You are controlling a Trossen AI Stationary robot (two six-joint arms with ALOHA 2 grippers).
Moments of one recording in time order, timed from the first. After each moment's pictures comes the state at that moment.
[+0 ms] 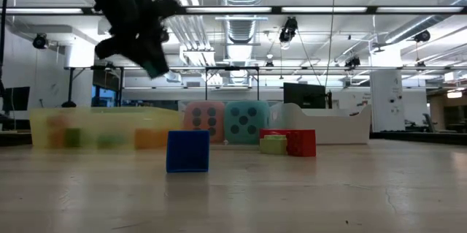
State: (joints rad) left arm -0.03 1.29 0.89 -0.62 -0.40 -0.90; right arm 0.62 1.93 1.68 -1.07 0.90 0.91
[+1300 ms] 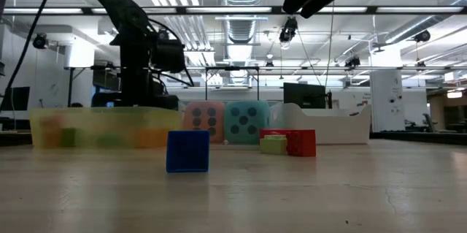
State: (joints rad) left arm 0.54 1.66 0.88 -0.67 -0.22 -0.76; right arm 0.60 1.93 1.63 -1.10 0.81 0.94
